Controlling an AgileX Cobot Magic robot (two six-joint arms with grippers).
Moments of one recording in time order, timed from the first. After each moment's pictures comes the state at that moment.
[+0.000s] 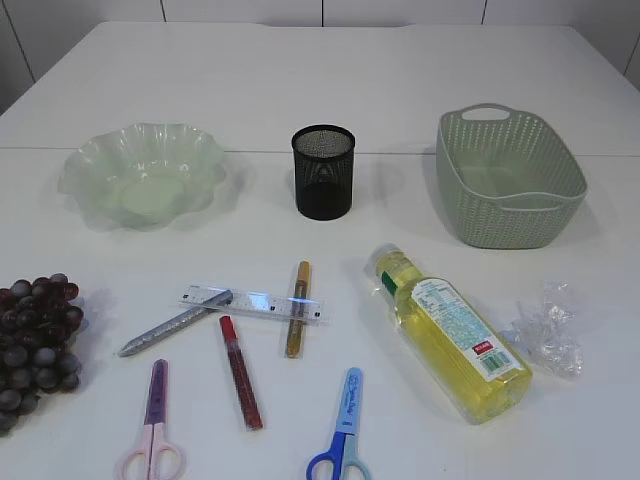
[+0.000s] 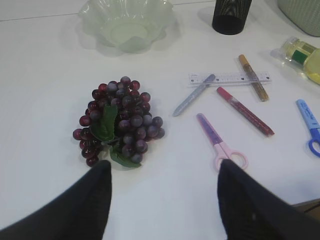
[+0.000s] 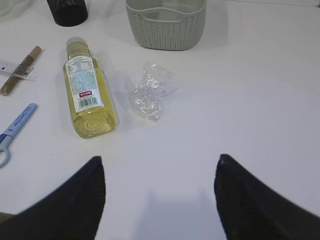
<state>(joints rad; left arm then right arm) -0.09 0.01 -0.53 -0.14 1.10 0.07 0.02 -0.02 -0.50 0.05 1.15 -0.10</state>
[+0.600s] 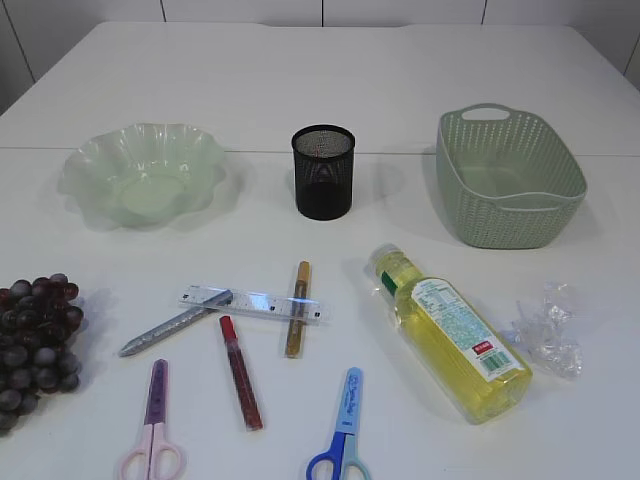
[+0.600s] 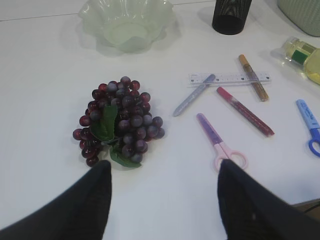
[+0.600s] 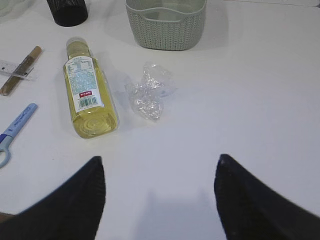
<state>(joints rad) -0.09 0.01 -0.53 -0.14 1.10 0.07 0.02 -0.02 -0.50 0.05 1.15 -0.10</state>
